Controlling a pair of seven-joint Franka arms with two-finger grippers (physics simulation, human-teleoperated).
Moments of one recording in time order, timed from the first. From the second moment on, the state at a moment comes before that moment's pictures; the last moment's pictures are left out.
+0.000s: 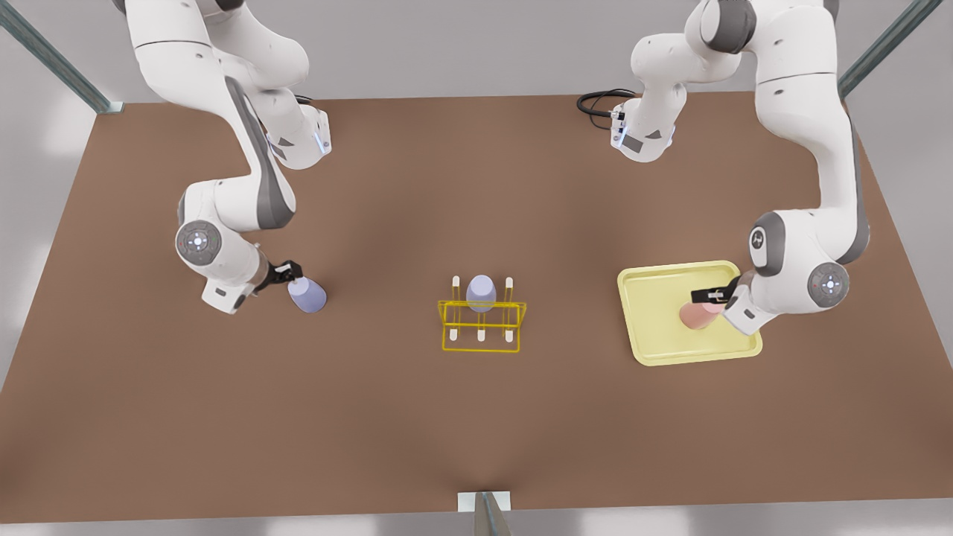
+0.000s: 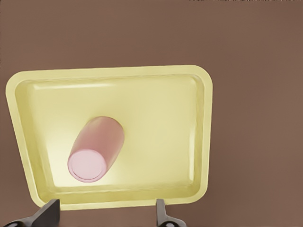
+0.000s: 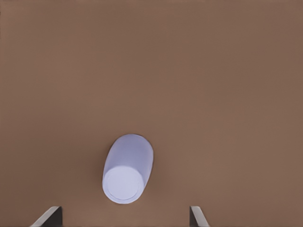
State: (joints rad) left arm -0.03 0.34 0.08 -1.81 -0.06 1.90 0.04; right arm 0.16 0.11 0.00 -2.10 -0.02 2.09 -0.13
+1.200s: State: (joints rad) left arm -0.02 0.46 0.12 -2.03 -0.06 2.28 0.15; right arm 0.18 0.26 0.00 -2.40 -0.01 2.61 -0.06
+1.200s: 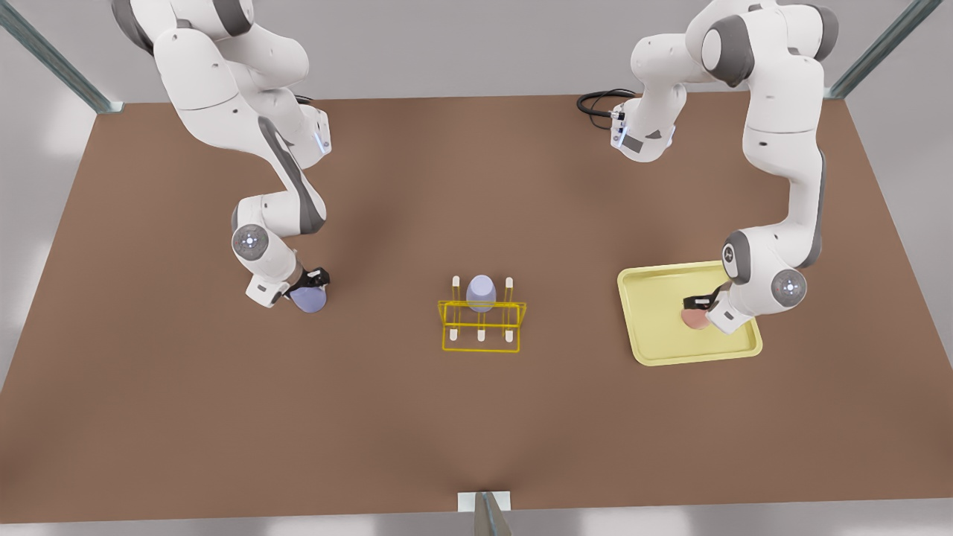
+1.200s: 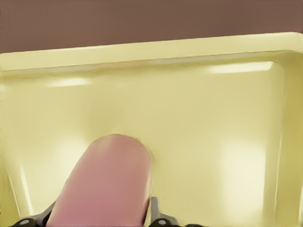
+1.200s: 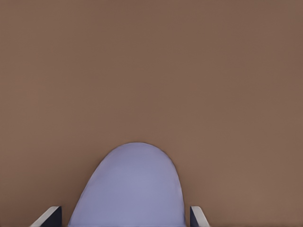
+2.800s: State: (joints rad) left arm -0.02 0.61 -0.42 -0.96 0.02 1.63 -0.74; right arm 0.18 0.21 0.03 -2.29 0.02 2.50 -0.05
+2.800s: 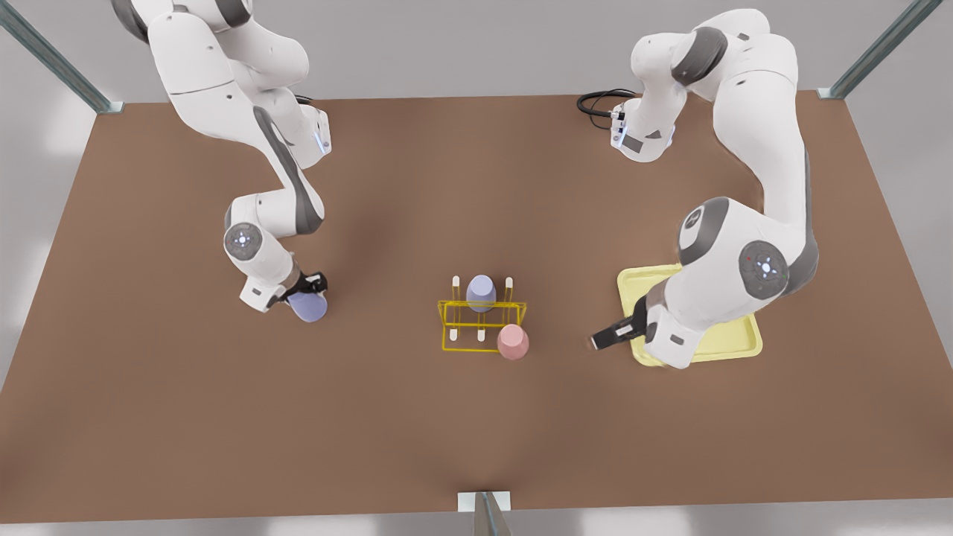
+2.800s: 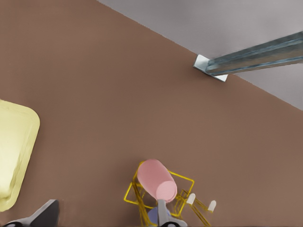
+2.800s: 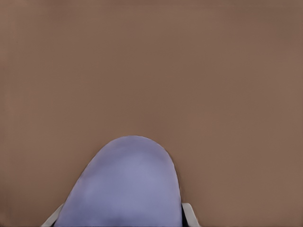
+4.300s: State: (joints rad) left arm -0.11 0.23 -0.23 -1.38 0.05 1.22 -0.29; right arm 0.35 0.64 0.21 -1.47 0.49 2.29 0.07
